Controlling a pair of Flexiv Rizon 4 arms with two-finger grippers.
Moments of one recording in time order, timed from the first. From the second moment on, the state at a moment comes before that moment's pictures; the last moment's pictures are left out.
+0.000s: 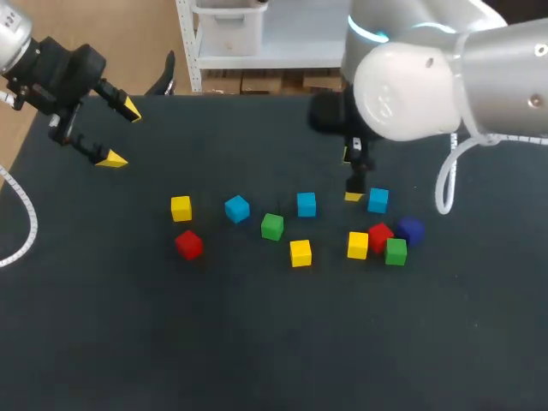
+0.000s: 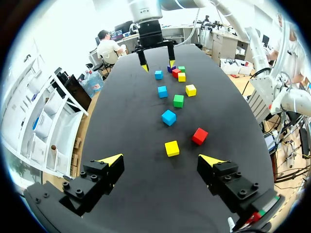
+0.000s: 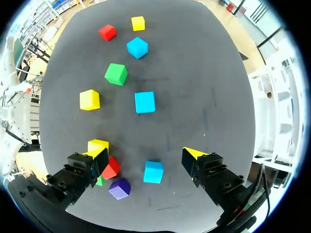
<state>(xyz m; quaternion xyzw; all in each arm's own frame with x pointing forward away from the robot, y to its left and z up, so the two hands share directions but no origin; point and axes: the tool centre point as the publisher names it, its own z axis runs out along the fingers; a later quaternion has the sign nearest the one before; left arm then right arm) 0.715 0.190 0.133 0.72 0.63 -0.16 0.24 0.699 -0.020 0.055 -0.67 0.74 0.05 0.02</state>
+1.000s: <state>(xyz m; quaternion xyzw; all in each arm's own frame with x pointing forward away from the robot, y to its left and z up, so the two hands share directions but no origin) 0.715 0.190 0.133 0.72 0.63 -0.16 0.24 0.700 -0.058 0.051 -0.65 0.76 0.04 0.02</state>
